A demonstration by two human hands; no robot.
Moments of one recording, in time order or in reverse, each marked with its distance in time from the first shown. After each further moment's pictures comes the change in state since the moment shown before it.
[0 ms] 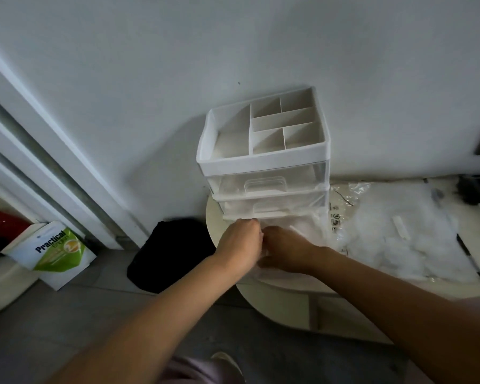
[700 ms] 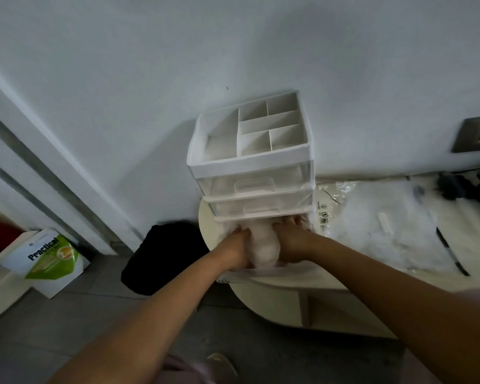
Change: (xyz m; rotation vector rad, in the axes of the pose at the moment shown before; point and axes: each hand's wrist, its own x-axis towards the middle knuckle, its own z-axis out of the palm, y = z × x) left_hand 0.011 -0.012 0.026 -0.157 -0.298 0.001; right_hand -0.012 0.010 -0.020 -0.128 -0.234 0.308
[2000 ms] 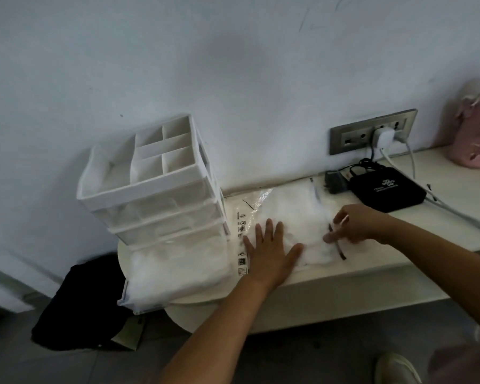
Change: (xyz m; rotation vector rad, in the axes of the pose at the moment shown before) left_hand 0.042 0.185 0.108 0.020 0.041 0.189; right_hand -0.156 0.225 -0.013 0.707 0.198 0.630
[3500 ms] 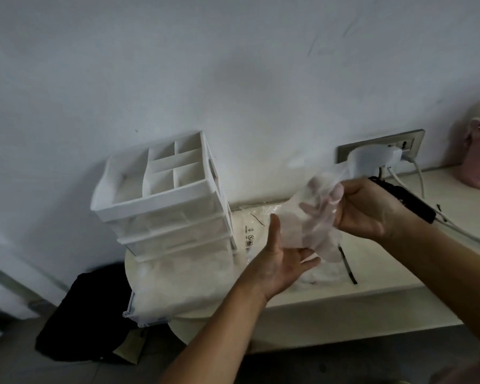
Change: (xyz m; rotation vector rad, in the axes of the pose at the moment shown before) left_hand -0.025 0.025 -0.060 -1.755 -0.401 0.117; right_hand -0.053 -0.068 -0.033 1.391 -0.630 -0.467
